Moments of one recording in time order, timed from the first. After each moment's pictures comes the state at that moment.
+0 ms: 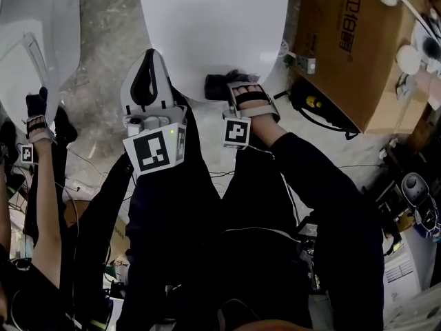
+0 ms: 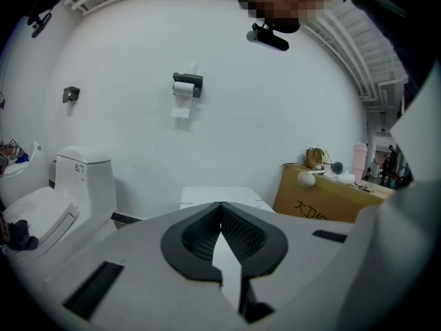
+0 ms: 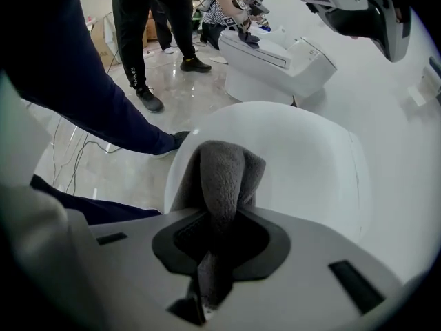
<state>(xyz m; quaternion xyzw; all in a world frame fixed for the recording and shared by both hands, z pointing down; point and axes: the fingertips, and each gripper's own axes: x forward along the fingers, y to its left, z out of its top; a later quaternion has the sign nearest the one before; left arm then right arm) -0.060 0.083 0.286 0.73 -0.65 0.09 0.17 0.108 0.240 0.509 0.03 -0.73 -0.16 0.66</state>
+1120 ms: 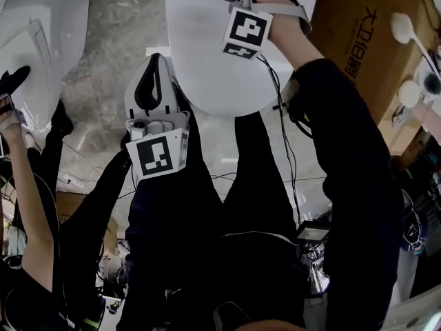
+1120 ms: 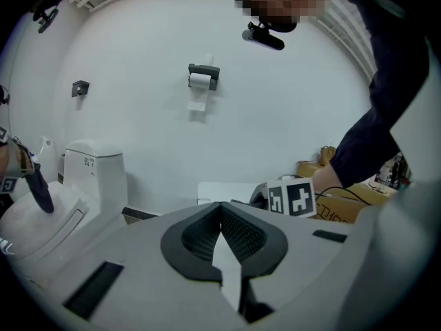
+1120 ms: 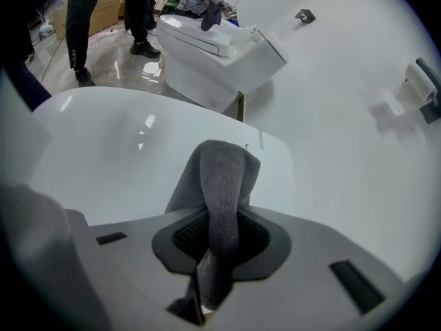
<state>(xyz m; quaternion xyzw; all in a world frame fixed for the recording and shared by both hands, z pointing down) -0.105 0.063 0.305 0.71 -0.68 0.09 0.19 0.012 -0.097 0.453 0.13 -0.71 -0.29 0.63</state>
